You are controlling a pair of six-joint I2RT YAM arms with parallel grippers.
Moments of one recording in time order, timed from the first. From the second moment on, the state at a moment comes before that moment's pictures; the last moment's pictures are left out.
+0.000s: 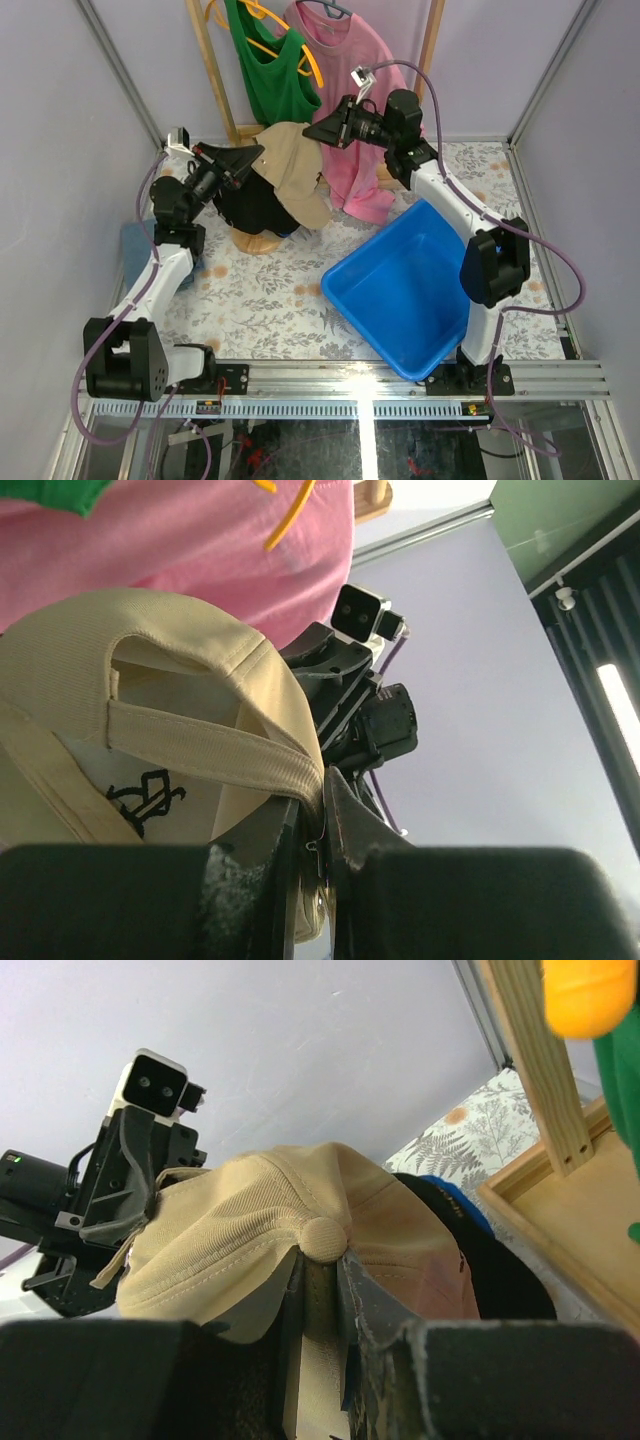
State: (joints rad) left arm -0.05 1.23 0.83 0.77 0.56 -1.55; right arm 0.45 1.89 1.72 0.26 -0.76 0.66
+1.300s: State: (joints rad) left arm 0.07 1.07 0.66 0.58 0.55 -1.07; right arm 0.54 2.17 2.03 0.12 -0.75 0.53
